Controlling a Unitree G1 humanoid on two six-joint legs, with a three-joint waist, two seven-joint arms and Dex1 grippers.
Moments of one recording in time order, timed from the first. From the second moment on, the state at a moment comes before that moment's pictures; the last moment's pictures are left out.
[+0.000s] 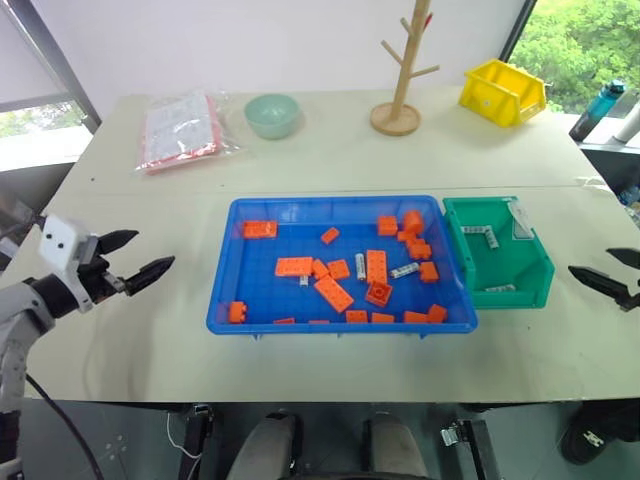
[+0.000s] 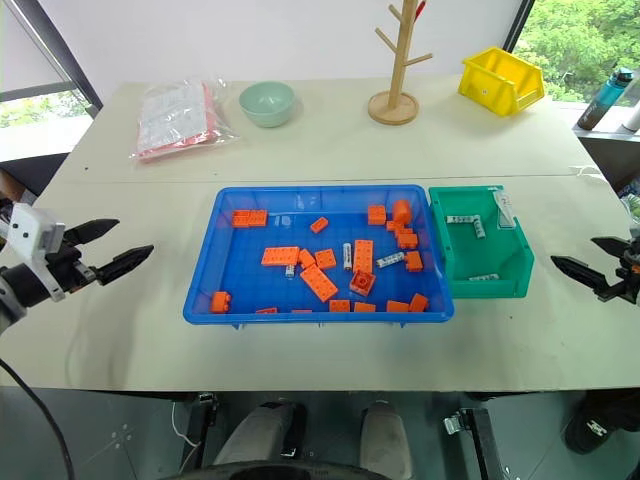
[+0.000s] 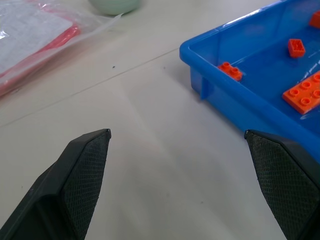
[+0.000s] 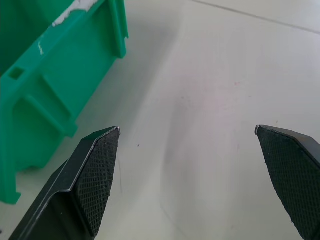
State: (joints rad) left arm -0.03 0.83 0.45 -0.08 -0.51 0.40 -0.89; right arm -0.24 -1.07 -0.45 0.68 0.32 0.16 1.10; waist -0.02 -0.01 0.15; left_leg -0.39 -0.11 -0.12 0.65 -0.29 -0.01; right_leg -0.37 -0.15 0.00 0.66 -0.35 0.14
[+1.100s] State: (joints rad) left arm -0.27 0.94 0.33 -0.19 -0.62 0.55 -1.07; right arm -0.79 -0.90 -0.02 -0.01 0.44 0.65 1.10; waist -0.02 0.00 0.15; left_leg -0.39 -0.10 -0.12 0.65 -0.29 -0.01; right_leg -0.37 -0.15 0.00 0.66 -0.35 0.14
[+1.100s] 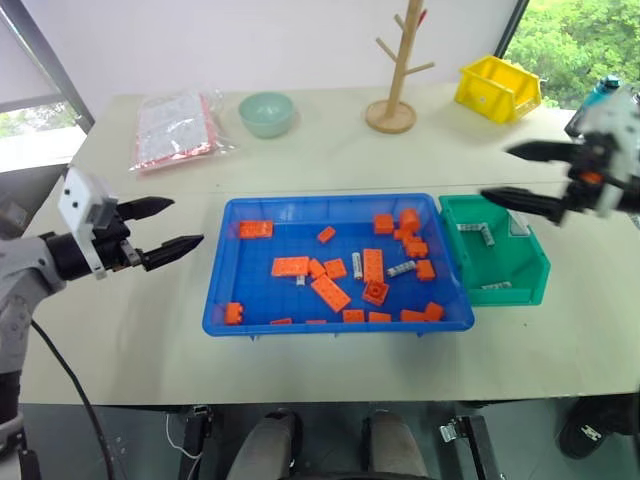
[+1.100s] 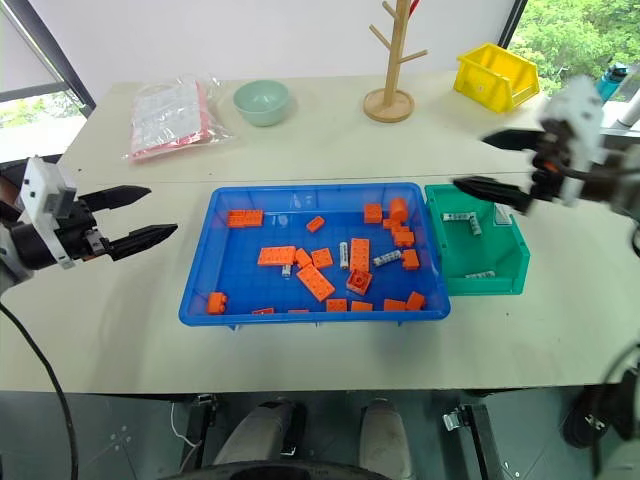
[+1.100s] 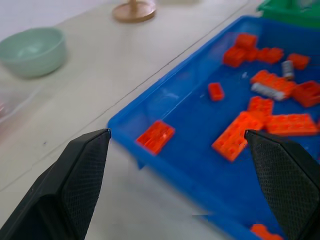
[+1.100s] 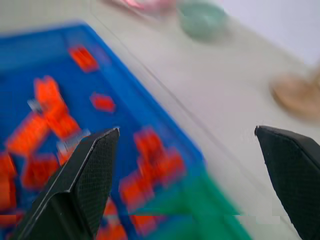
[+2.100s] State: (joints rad) left arm -0.34 0.98 0.20 -0.17 -0.60 0.51 -1.22; right arm -0.96 -0.24 0.56 0.34 0.02 0.60 0.94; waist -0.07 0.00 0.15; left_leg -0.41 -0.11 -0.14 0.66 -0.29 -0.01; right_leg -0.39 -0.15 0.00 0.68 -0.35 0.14
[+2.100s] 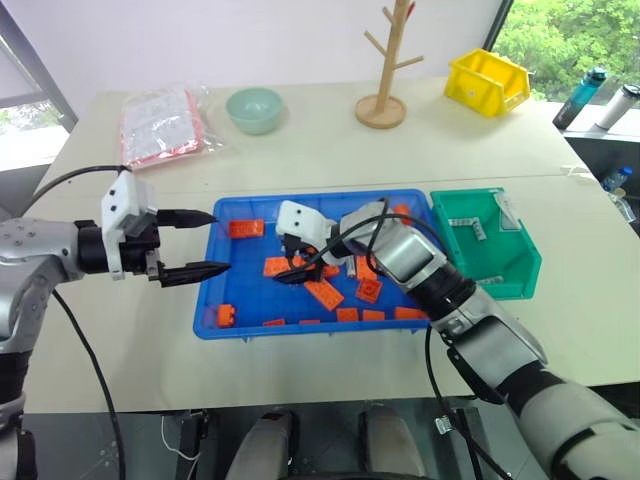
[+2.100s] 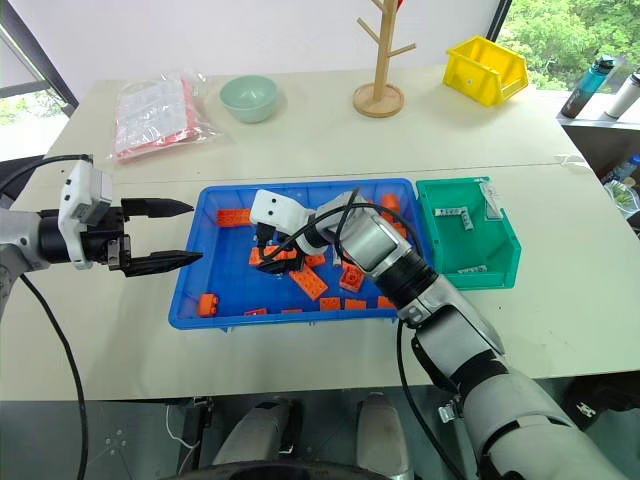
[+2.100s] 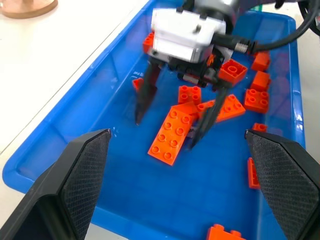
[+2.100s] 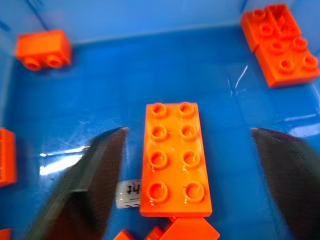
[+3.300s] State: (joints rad) left arm -0.42 0.91 0.12 -0.16 -0.57 0.49 -1.18; right arm -0.84 -0.35 0.44 0.26 0.08 0.49 1.18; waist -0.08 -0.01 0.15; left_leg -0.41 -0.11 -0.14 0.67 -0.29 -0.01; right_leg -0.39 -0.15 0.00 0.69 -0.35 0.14
